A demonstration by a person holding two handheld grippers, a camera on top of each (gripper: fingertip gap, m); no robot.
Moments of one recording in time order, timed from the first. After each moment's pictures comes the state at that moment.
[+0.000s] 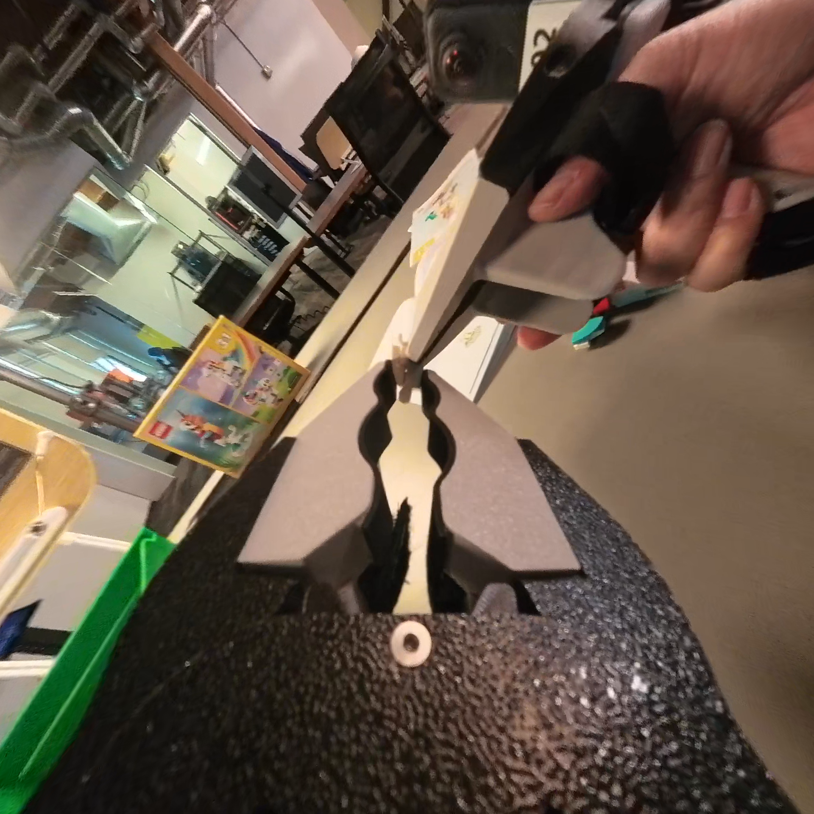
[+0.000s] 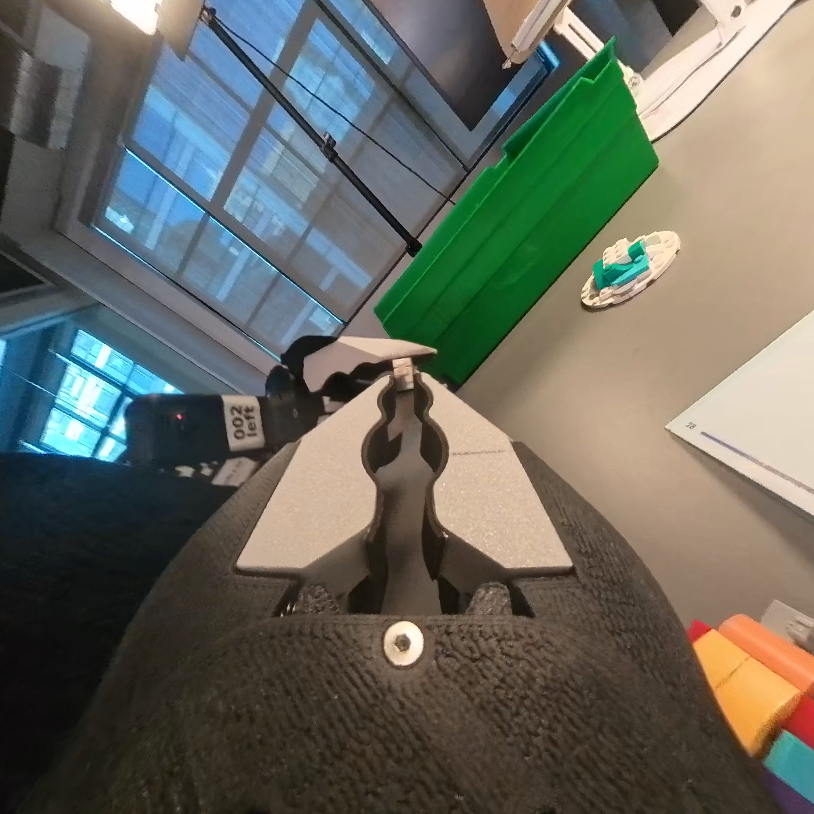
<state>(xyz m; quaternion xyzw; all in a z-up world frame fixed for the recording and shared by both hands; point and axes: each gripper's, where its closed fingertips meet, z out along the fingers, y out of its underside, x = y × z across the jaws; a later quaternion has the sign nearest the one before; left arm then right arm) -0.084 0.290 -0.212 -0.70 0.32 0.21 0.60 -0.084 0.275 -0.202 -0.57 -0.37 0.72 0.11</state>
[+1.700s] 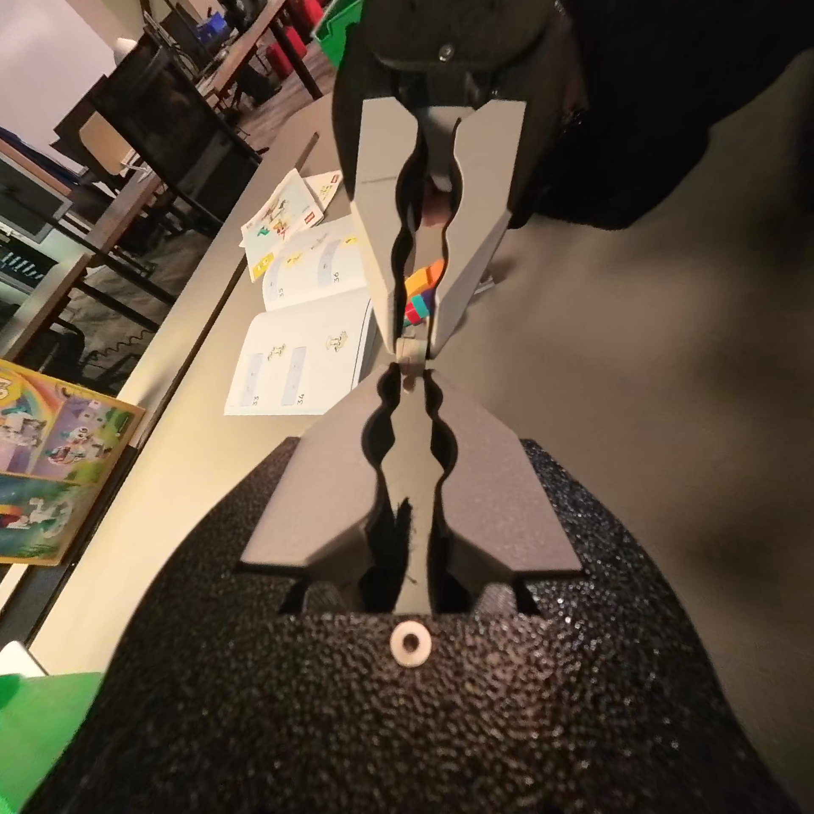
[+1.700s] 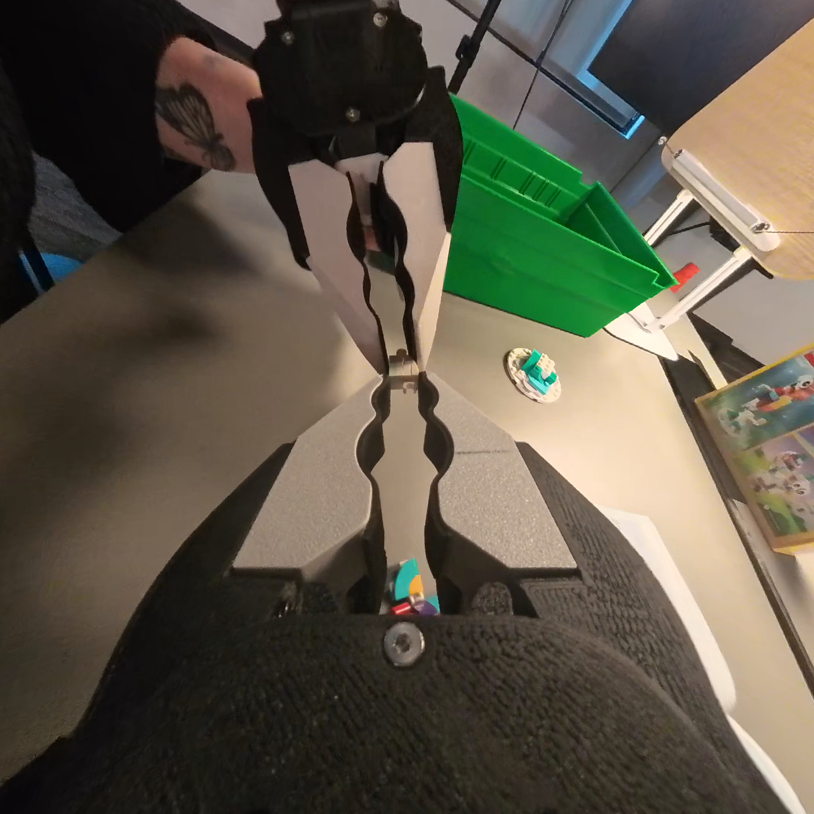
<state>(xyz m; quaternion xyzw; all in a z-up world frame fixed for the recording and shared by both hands) -0.052 0.256 -0.232 -0.73 0.43 0.02 0.54 -0.053 0.249 -0.224 -0.28 -0.77 0.40 0.41</state>
